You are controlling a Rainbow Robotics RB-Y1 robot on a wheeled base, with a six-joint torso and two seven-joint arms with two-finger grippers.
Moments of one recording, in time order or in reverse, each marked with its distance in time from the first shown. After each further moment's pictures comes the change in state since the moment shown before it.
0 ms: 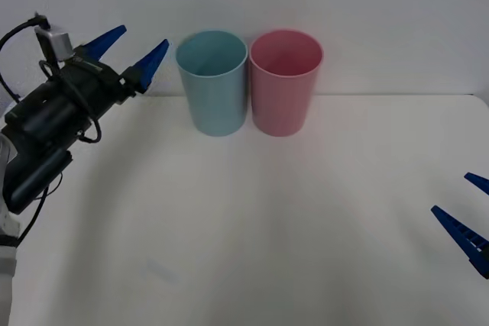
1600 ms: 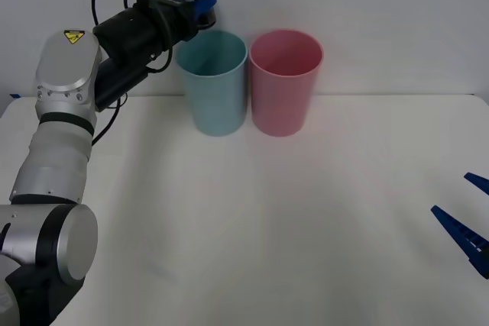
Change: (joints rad) right arm 0.000 0.000 0.000 0.000 0.000 0.000 0.000; left arm -0.605 -0.097 0.006 0.623 -0.358 0.061 0.057
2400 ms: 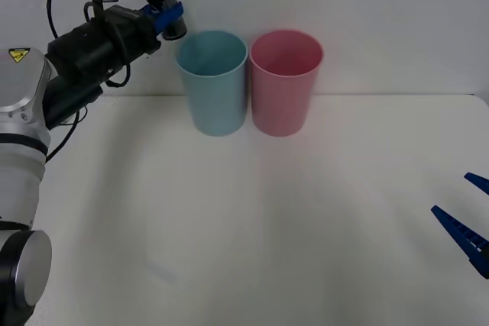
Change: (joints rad) right arm 0.000 0.000 0.000 0.000 0.000 0.000 0.000; left arm 0.131 0.151 -0.064 -0.090 0.231 -0.081 0.007
